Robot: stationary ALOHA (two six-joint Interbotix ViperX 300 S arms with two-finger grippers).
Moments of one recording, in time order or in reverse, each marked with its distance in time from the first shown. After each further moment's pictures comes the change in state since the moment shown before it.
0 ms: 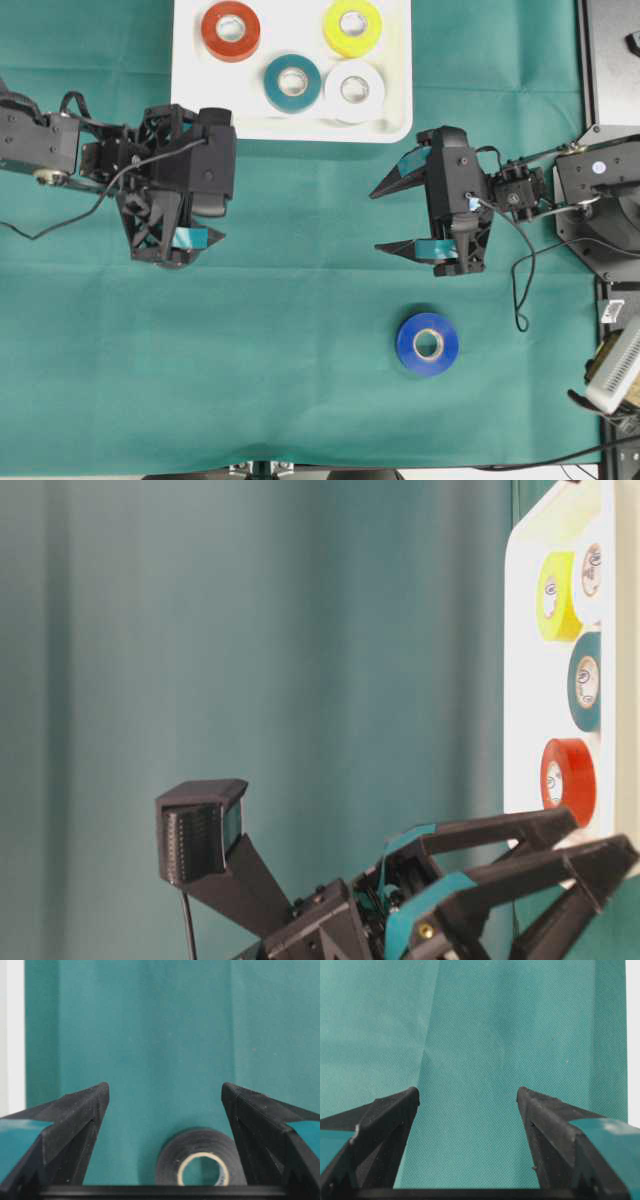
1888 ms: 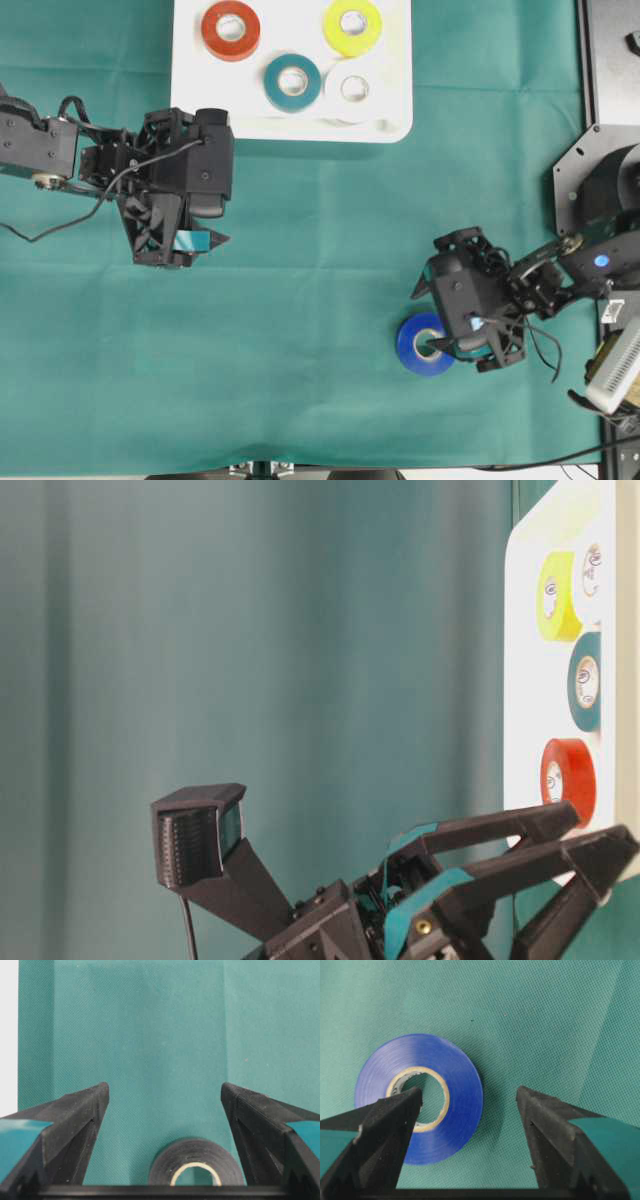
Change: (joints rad) left arm -0.003 0.000 0.012 -0.002 -0.048 -0.028; right arm 0.407 0.147 -0.021 0.002 0.161 0.225
